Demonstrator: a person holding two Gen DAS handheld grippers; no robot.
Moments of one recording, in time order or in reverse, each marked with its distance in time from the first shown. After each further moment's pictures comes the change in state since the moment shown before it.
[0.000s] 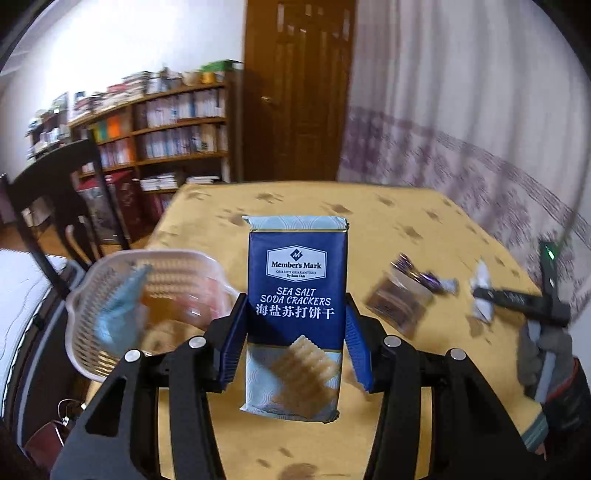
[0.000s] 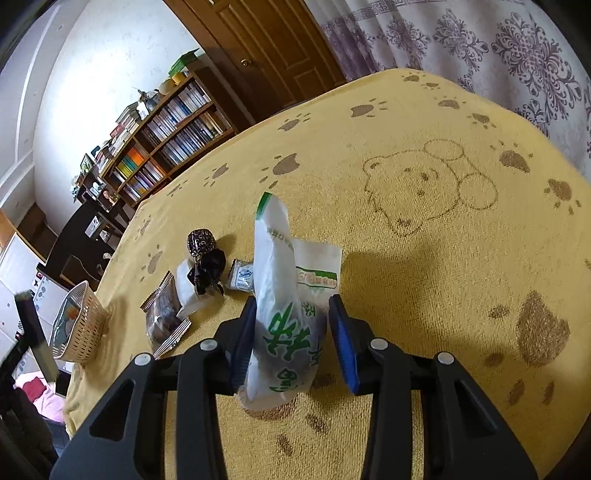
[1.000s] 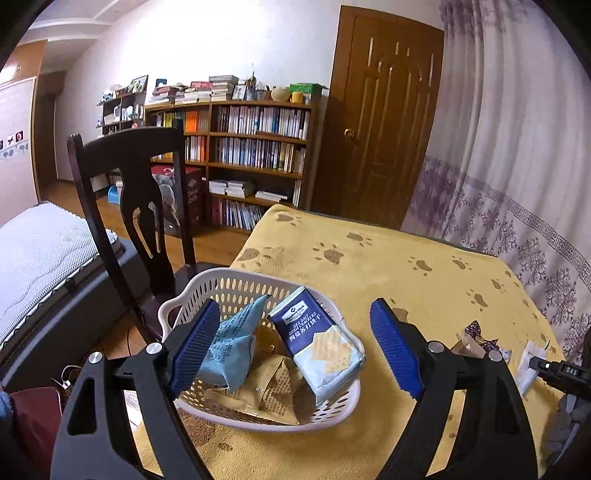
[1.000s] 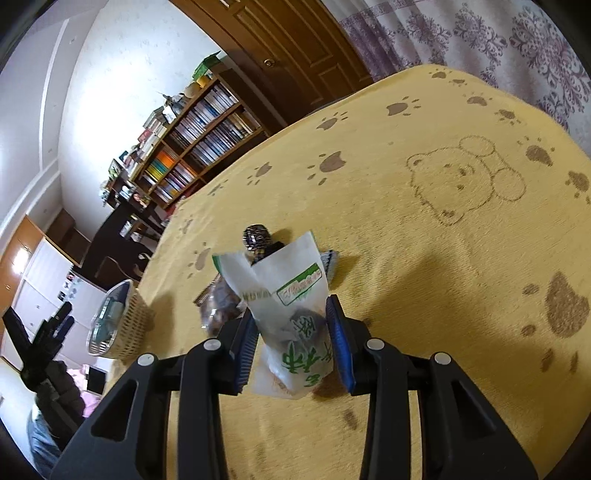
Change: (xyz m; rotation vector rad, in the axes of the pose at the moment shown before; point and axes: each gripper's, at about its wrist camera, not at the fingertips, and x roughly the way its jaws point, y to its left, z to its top) left arm -0.009 0.073 0.003 -0.195 -0.112 0.162; right arm -0.015 0.017 -0.001 0.032 0.016 0.154
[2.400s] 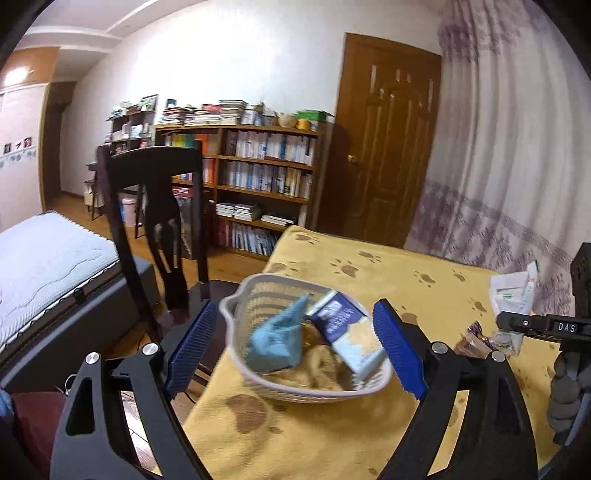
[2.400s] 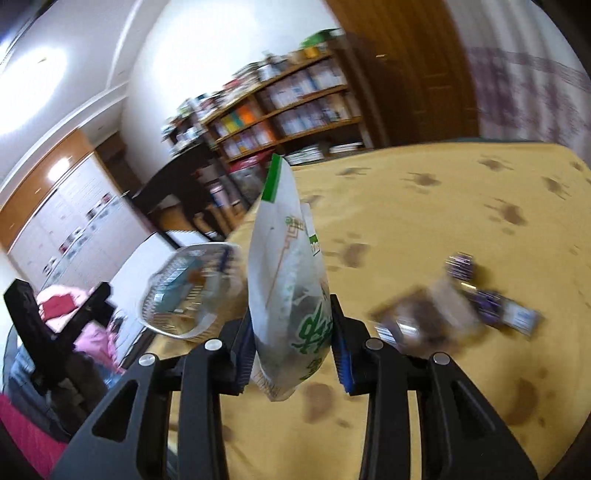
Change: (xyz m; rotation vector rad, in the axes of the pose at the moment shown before) left arm -0.052 0.064 -0.021 -0.048 -0.112 0.023; right arm 0.035 0.212 -0.021 -0.367 0.077 0.158
